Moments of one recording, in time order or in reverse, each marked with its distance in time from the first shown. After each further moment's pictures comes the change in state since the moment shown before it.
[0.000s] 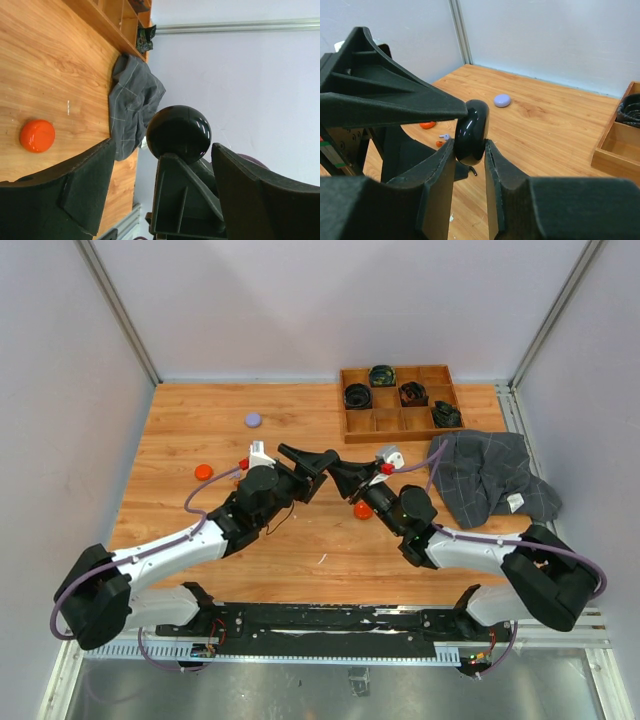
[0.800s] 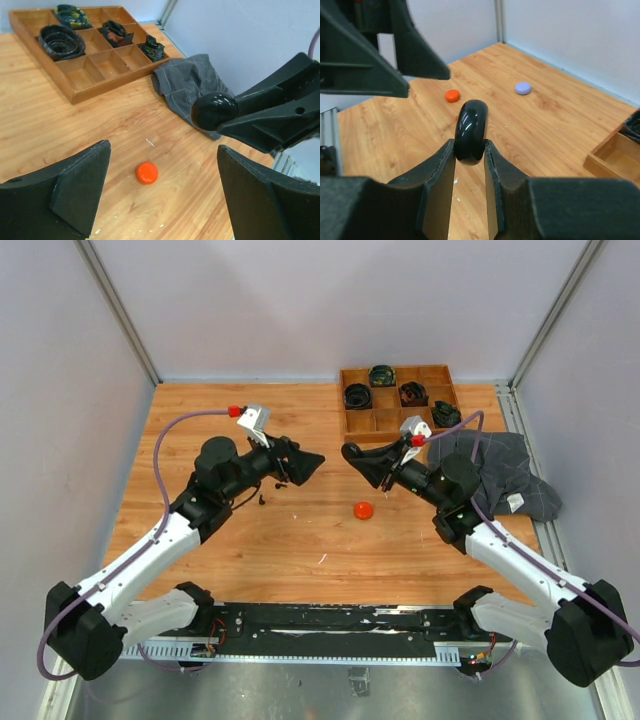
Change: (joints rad) left arm 0.195 -0.178 0.142 -0.185 0.410 1.015; right arm -0.301 -0.317 0.146 -0.567 -0.523 0.007
